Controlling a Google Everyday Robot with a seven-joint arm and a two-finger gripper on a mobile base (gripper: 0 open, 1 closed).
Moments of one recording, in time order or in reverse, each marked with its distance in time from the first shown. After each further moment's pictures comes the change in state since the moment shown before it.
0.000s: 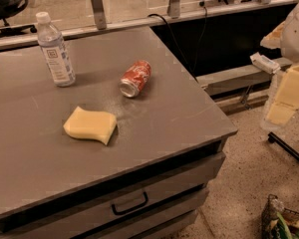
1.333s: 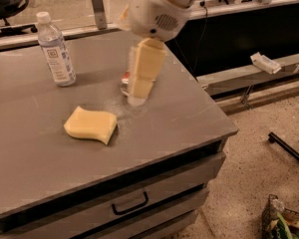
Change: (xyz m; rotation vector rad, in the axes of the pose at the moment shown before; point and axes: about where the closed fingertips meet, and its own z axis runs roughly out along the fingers) arm -0.254 0.024 0.034 -0.141 -0.357 -0.440
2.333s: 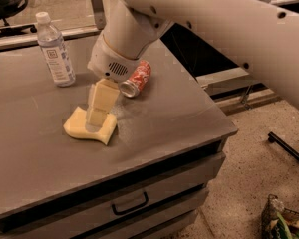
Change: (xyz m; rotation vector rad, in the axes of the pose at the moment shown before) arm -0.033 -0.001 0.118 -0.119 -0.127 0.109
